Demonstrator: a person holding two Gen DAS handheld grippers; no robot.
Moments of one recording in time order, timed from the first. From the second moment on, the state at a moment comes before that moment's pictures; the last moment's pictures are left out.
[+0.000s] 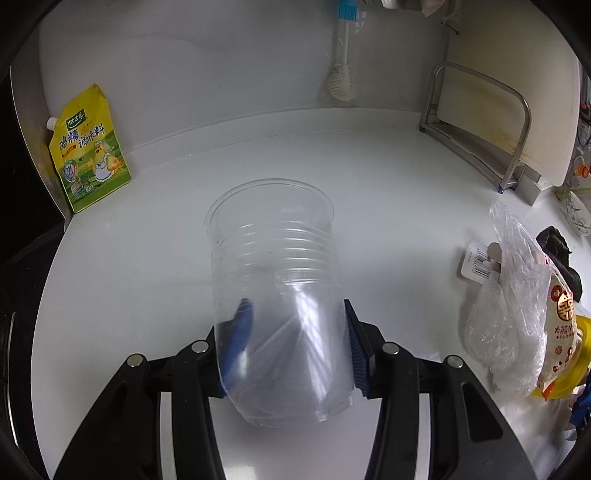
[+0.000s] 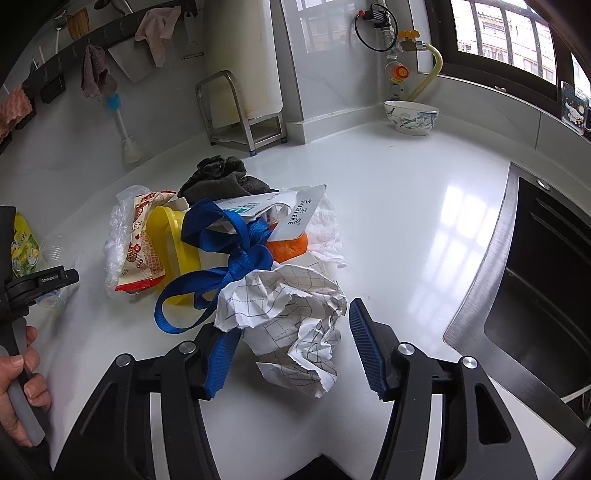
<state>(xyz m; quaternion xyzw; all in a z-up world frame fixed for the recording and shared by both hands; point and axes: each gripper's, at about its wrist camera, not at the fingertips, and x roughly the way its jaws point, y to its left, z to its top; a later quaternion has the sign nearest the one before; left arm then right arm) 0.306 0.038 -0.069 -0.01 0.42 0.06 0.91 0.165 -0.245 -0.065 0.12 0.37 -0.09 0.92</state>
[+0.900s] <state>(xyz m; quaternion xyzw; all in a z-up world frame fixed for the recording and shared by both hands) 0.138 -0.005 -0.028 0.05 0.39 -0.06 0.92 0.058 -0.256 -0.034 0.17 0.34 -0.08 0.92</state>
